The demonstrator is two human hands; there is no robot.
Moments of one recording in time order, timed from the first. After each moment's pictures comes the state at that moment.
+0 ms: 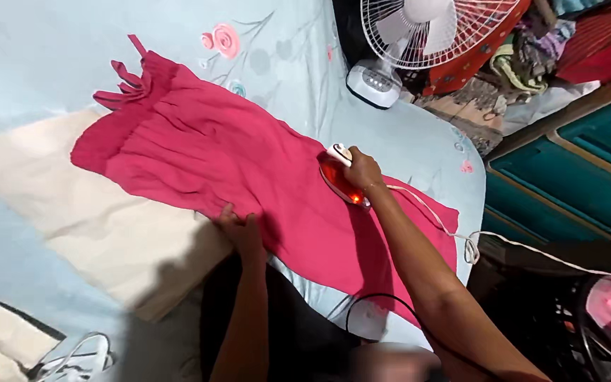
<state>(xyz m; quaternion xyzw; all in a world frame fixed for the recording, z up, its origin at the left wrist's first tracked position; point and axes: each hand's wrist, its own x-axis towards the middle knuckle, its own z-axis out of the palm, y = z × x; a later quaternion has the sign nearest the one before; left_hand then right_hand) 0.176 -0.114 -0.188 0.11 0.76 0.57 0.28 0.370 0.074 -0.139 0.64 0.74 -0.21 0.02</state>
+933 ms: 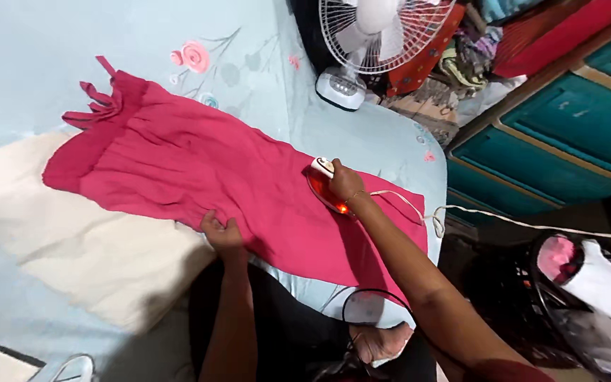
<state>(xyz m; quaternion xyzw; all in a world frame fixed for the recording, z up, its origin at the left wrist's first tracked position) 0.173 -0.118 -0.197 0.15 0.74 0.59 0.28 0.391 0.032 -0.125 0.67 0.71 -0.19 0.07</state>
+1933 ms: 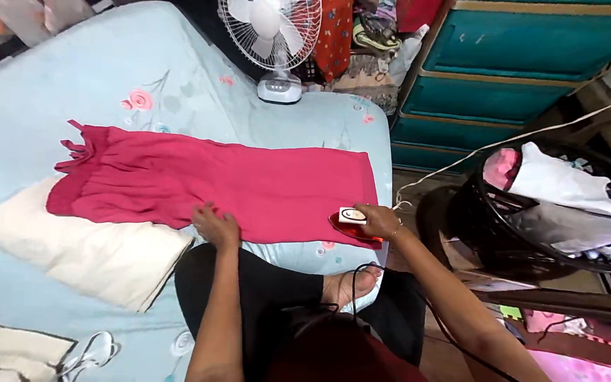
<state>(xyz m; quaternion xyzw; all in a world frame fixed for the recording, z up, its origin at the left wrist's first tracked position) 0.233 -0.161 -0.156 0.46 0.82 0.31 0.14 0.620 -0.183 -0.111 0.60 0.76 -0.26 0.04</state>
